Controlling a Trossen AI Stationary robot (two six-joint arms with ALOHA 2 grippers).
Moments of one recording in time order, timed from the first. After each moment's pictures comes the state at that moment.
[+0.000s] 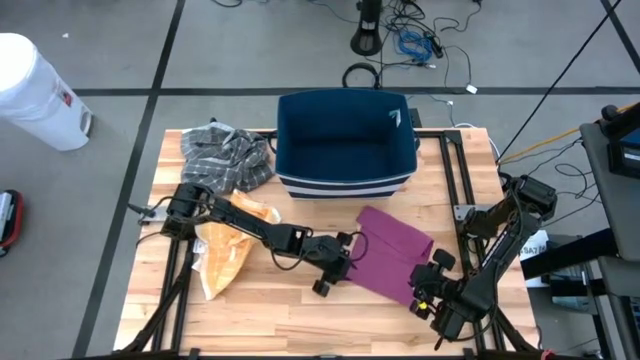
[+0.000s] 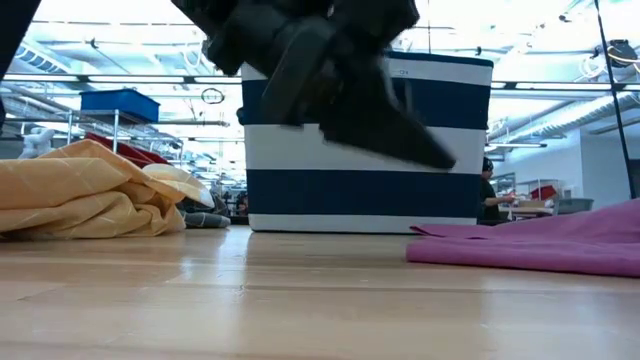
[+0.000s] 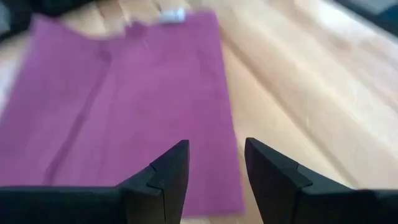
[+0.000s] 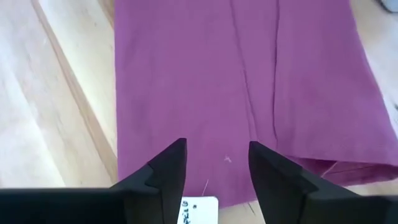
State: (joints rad) left arm -0.22 2.02 1.26 0.13 0.12 0.30; right arm 0.99 1.59 1.01 -1.05 0.55 1.56
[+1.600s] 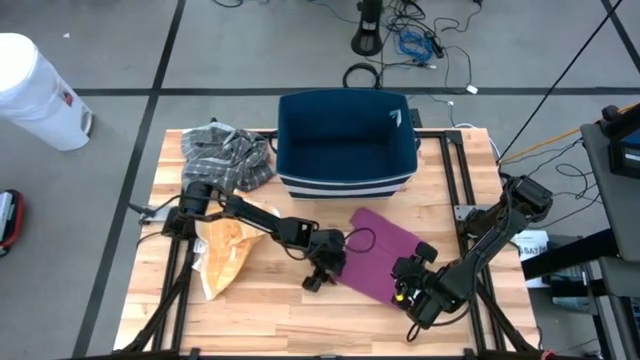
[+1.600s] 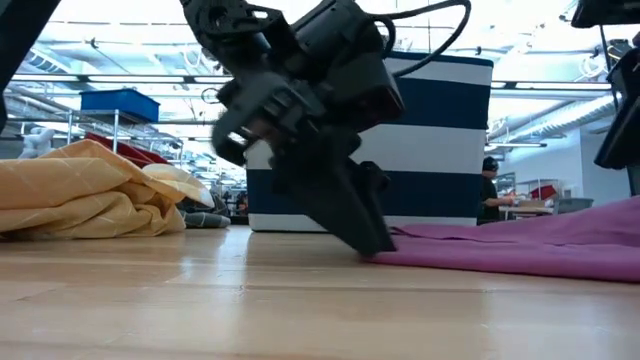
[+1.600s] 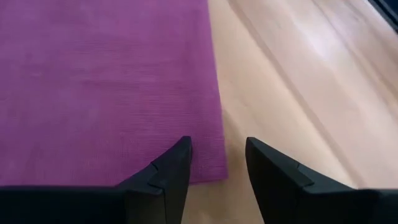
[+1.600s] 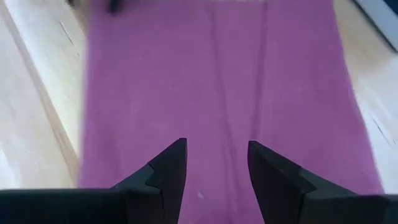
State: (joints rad) left arm -0.17 2.15 1.26 -0.11 0.42 0.18; right arm 0.82 1.62 1.01 -0.91 0.57 1.34
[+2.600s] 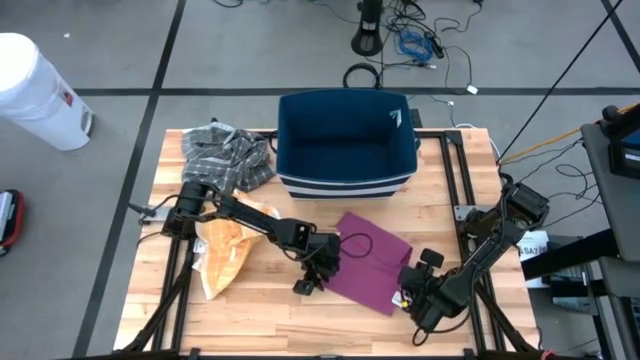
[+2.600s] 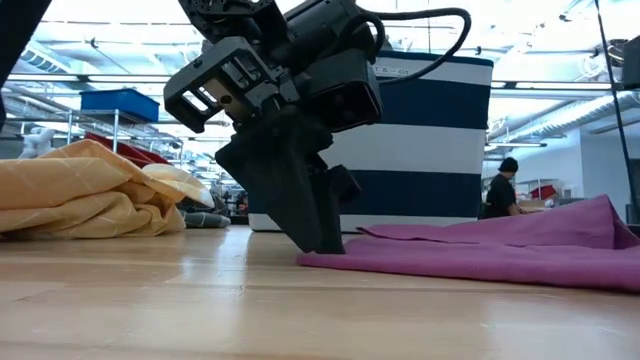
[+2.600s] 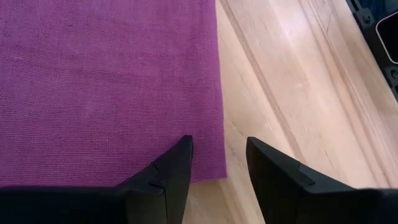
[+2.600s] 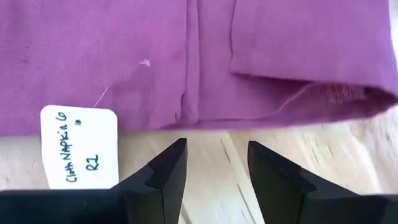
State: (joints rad) left arm -0.19 2.12 1.26 -0.27 0.49 0.08; right arm 0.89 1.69 0.94 -0.89 0.39 1.34
